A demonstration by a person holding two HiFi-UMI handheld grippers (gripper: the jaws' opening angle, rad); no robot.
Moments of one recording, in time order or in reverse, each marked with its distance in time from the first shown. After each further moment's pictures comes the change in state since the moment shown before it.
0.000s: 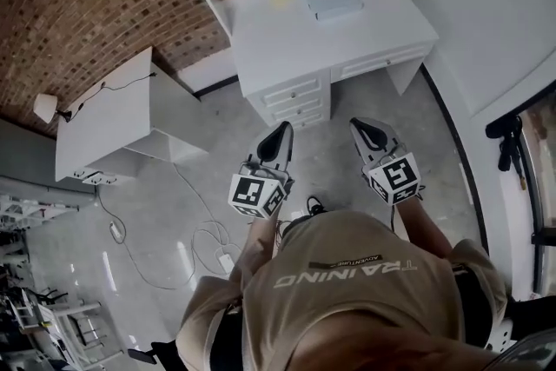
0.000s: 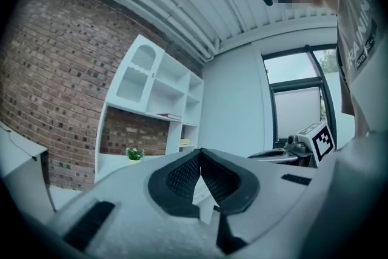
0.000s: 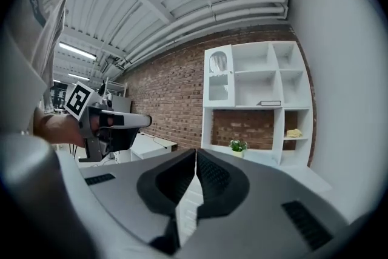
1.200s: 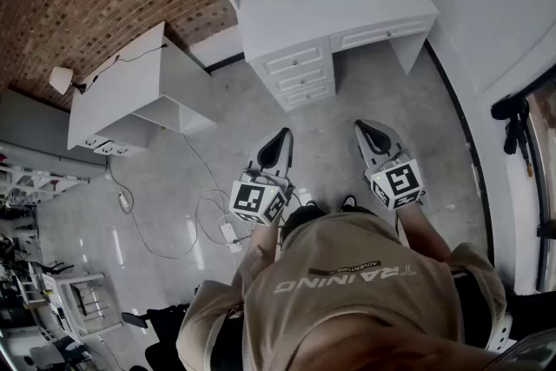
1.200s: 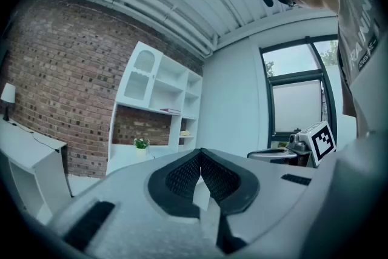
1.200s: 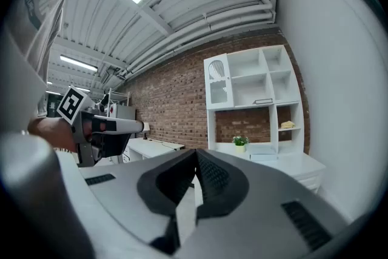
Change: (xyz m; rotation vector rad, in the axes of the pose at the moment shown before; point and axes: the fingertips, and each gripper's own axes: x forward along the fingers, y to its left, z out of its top) left arm -0.103 -0.115 -0.022 0.019 0.071 0.095; right arm -0.131 0.053 -0.027 0.095 -0.059 0.020
